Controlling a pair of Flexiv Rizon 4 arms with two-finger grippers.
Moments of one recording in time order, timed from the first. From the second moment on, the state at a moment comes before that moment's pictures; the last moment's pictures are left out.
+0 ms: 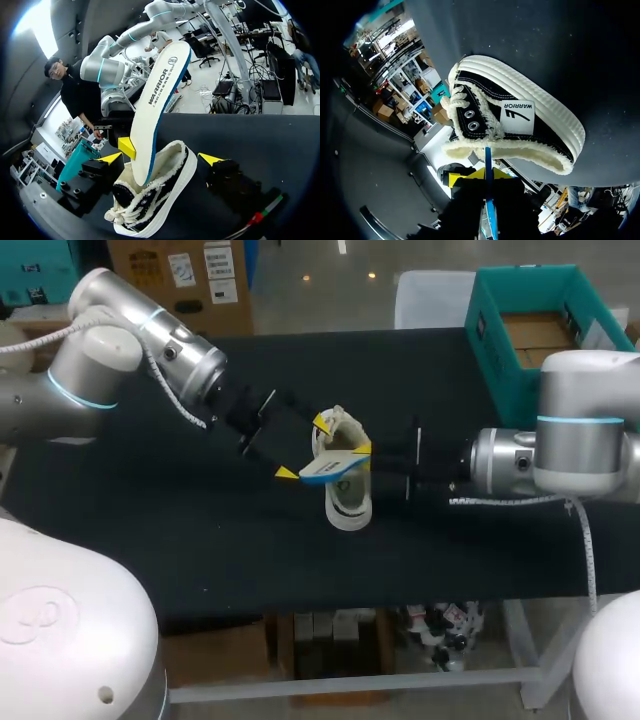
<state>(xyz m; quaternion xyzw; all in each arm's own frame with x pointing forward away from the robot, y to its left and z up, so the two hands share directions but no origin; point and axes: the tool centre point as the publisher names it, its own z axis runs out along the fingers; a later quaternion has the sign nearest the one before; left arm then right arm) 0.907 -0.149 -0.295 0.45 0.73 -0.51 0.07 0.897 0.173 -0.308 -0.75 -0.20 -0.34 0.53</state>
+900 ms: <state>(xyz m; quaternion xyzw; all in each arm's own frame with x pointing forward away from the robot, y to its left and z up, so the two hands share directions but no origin) 0.923 -0.178 -0.309 0.44 0.68 -0.56 0.14 0.899 0.177 -0.313 -0.74 -0.20 -0.34 0.54</state>
